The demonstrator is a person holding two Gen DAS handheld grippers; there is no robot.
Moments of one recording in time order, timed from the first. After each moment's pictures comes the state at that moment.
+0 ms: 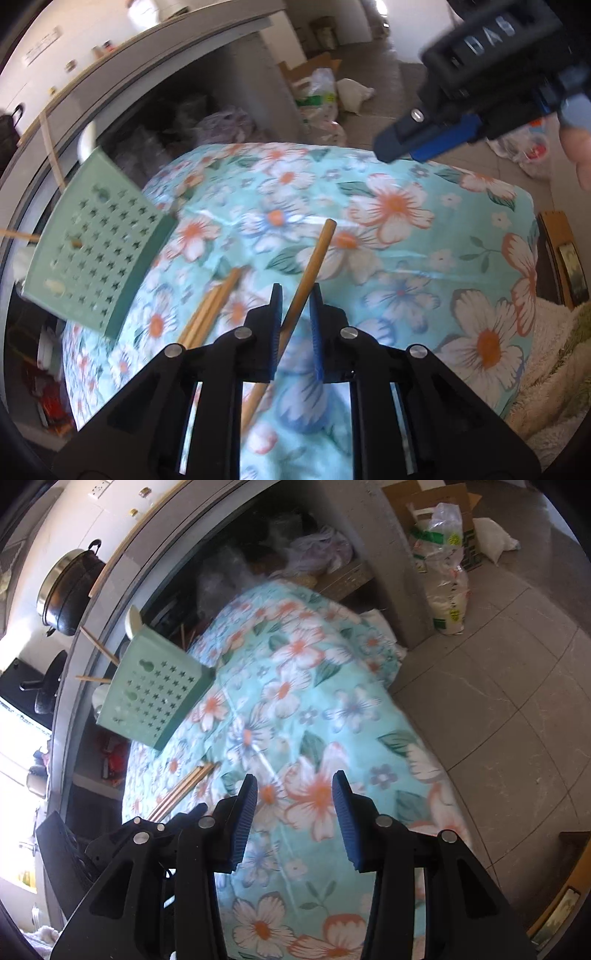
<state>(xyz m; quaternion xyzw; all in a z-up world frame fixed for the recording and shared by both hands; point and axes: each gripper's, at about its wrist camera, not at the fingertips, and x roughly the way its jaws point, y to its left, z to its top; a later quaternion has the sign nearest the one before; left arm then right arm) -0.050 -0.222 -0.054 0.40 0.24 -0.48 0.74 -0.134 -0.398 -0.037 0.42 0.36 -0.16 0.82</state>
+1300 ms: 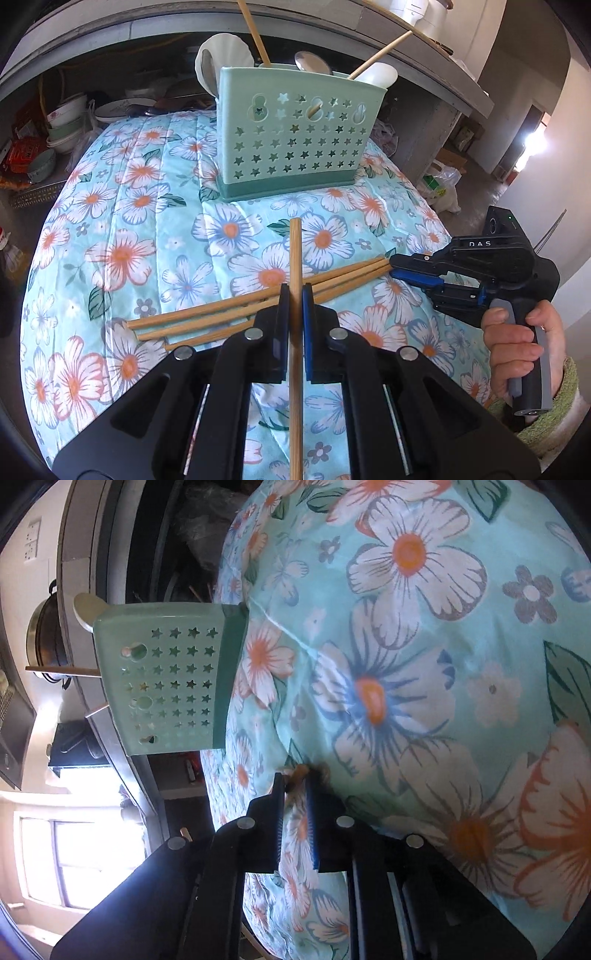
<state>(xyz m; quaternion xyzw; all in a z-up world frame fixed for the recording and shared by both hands) 0.071 -0.090 -0.020 0.04 0.43 -0.36 0.83 -0.016 -0.374 -0.109 0.64 0.36 -0.02 0.68</state>
